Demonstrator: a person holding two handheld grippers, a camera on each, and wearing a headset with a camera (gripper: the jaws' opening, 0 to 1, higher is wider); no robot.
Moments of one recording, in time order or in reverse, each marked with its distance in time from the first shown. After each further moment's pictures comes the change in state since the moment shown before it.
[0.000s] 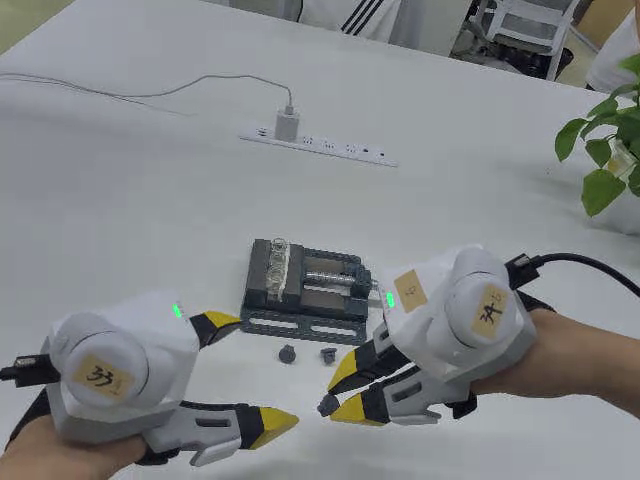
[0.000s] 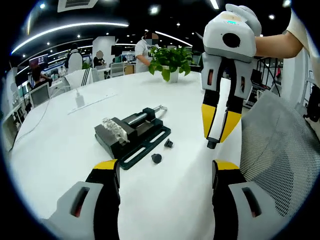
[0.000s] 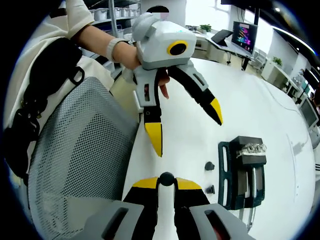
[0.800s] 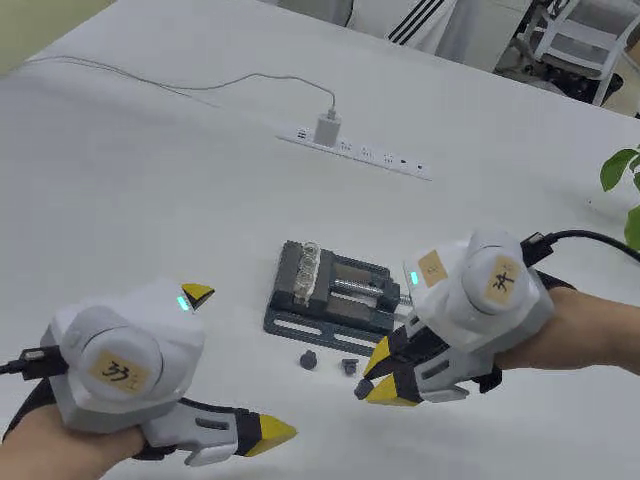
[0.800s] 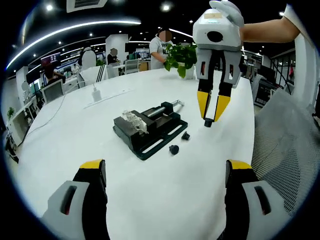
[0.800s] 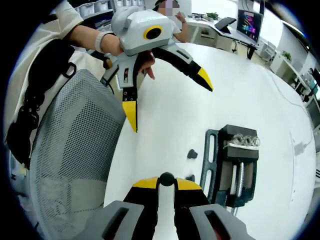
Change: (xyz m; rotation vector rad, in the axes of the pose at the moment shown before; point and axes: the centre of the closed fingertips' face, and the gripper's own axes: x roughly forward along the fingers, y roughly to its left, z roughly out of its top) left arm -0.013 0.022 -0.010 -0.011 0.028 0.119; right arm -0.010 -0.047 -0.015 -0.034 0.134 0.061
